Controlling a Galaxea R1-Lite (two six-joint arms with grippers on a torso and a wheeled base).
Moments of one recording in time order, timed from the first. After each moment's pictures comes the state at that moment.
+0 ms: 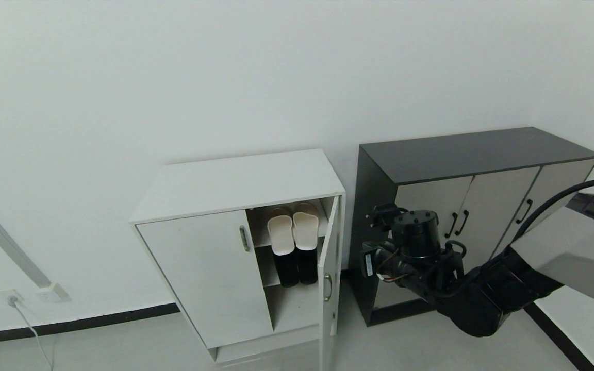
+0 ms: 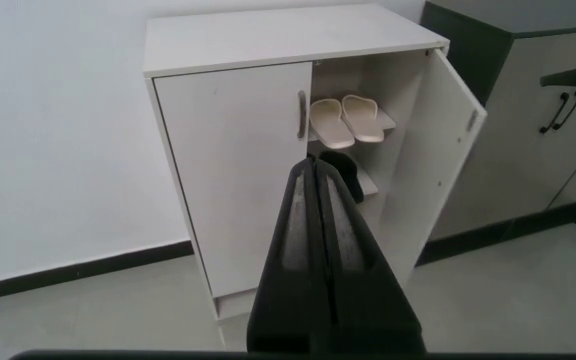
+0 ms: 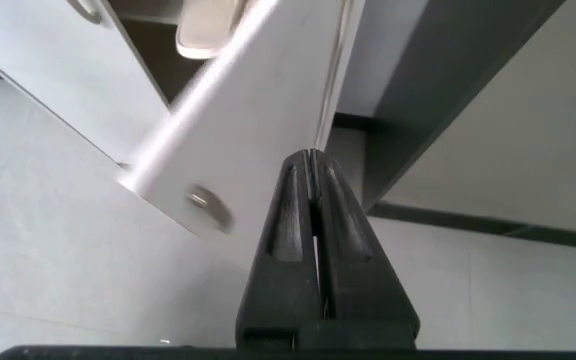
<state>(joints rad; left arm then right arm) 0.00 0.00 0.00 0.00 -0.02 0.00 0.64 2.13 -0.96 -0.83 -0.24 0.08</state>
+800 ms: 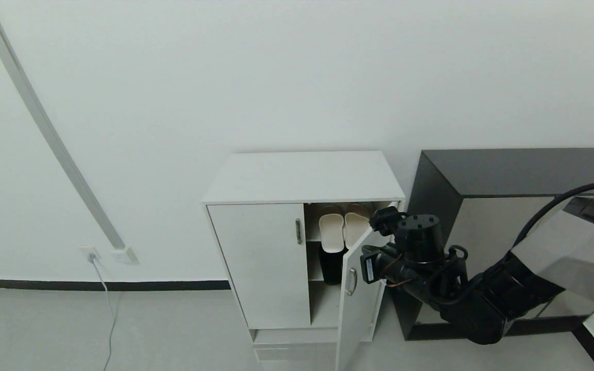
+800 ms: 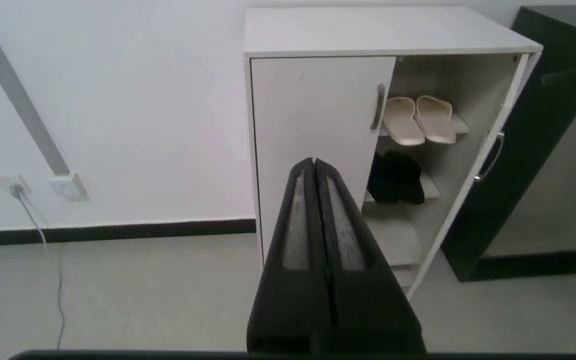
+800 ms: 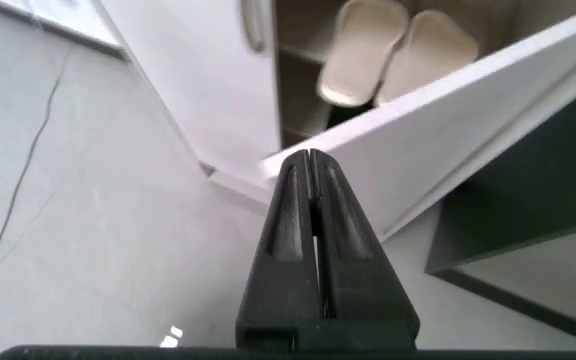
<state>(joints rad) 0.00 0.00 0.00 0.00 -0.02 0.00 0.64 2.13 -0.91 -0.88 -0.20 0.08</state>
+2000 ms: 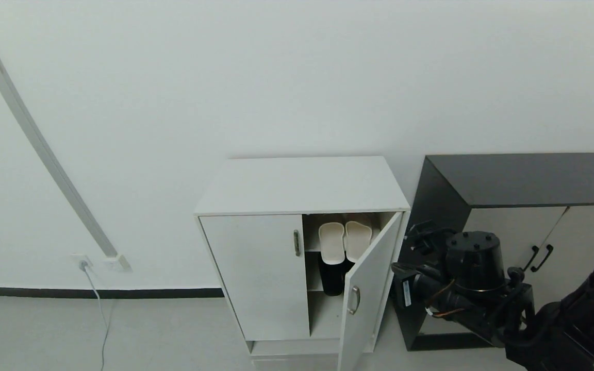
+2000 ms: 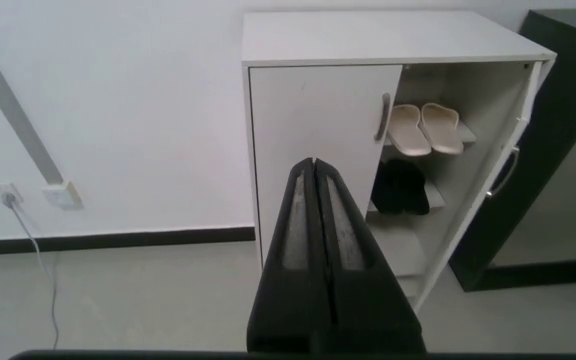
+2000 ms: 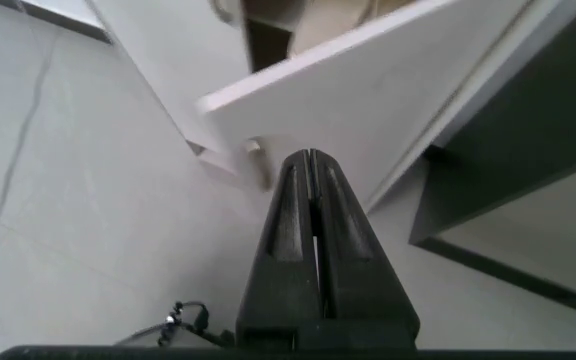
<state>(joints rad) 0.00 0.00 0.00 0.00 -0.02 0.00 0.63 1.94 -0.59 -0.97 -0.19 0.08</state>
